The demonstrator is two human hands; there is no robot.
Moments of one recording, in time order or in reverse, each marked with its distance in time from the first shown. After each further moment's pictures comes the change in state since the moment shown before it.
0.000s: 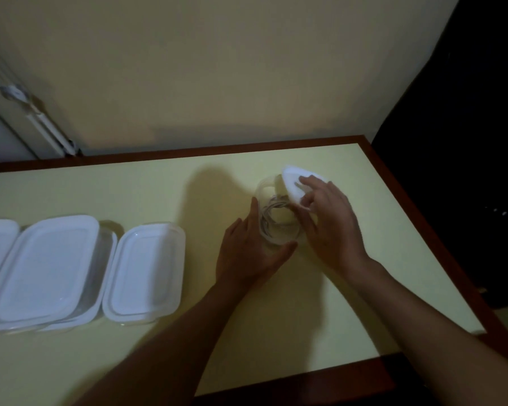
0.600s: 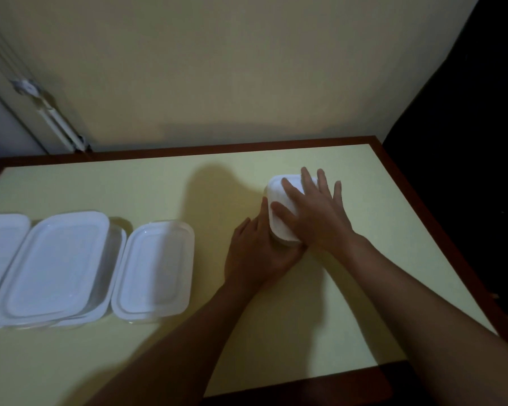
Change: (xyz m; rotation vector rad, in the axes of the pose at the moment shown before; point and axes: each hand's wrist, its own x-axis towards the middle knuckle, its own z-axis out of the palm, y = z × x) left_hand 0.001 -0.008 0.009 -0.125 0.081 0.058; right_hand 0.031 -0.004 0.035 -0.398 -0.524 0.150
